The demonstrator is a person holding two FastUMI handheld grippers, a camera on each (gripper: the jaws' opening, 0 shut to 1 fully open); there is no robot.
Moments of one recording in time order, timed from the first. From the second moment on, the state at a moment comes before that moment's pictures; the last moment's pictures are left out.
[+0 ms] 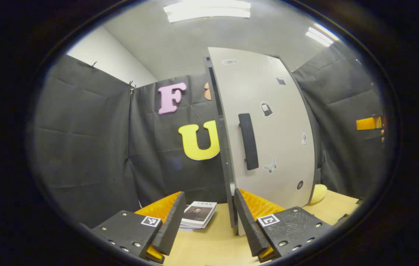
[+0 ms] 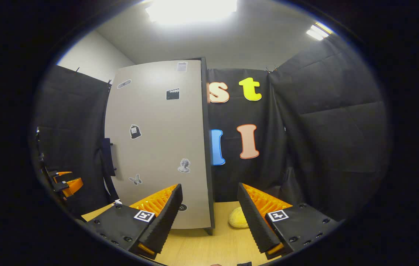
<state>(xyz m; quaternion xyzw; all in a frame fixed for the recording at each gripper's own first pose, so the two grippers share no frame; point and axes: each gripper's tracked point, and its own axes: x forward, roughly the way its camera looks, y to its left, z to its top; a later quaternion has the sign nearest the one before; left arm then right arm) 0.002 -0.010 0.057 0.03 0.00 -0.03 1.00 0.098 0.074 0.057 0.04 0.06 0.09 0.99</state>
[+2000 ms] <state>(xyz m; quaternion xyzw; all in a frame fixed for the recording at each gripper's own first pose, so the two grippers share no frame) 0.010 0.024 0.071 0.01 -0.02 0.02 1.00 0.108 0.057 0.061 0.04 0.05 0.07 1.00</state>
